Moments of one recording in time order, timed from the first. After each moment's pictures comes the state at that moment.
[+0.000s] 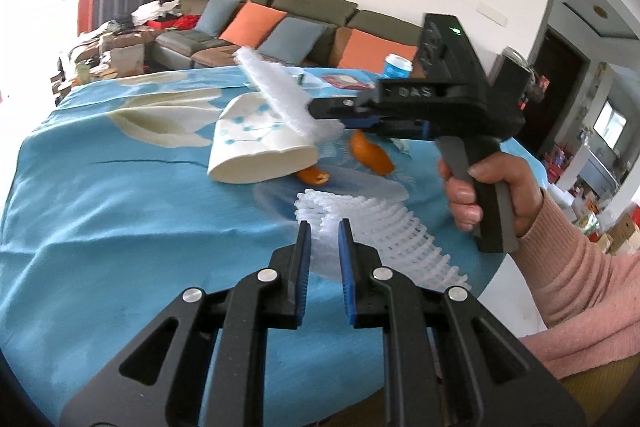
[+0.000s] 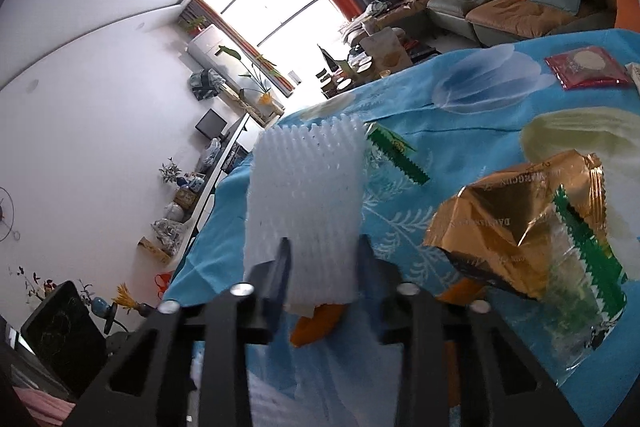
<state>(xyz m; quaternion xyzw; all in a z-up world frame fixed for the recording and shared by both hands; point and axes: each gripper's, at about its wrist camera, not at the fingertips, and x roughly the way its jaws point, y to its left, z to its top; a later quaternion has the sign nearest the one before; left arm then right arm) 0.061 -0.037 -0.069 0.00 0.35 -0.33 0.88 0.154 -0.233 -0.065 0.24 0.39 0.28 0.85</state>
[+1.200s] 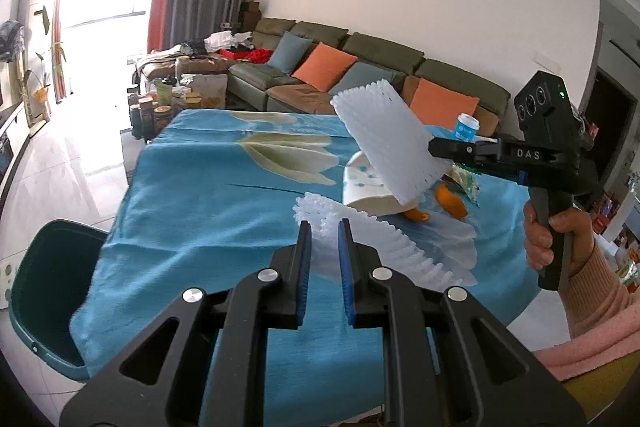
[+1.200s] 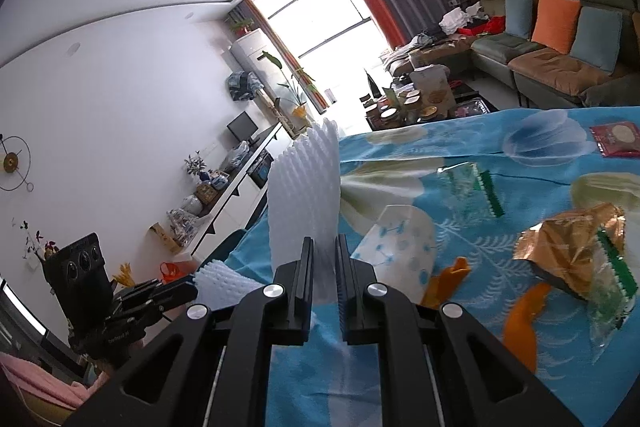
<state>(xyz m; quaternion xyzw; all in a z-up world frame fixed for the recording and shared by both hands) 0.036 0.063 -0.023 -0.03 0.29 -0.22 0.93 0.118 -0.189 -0.020 0.19 0.32 0.32 0.87</state>
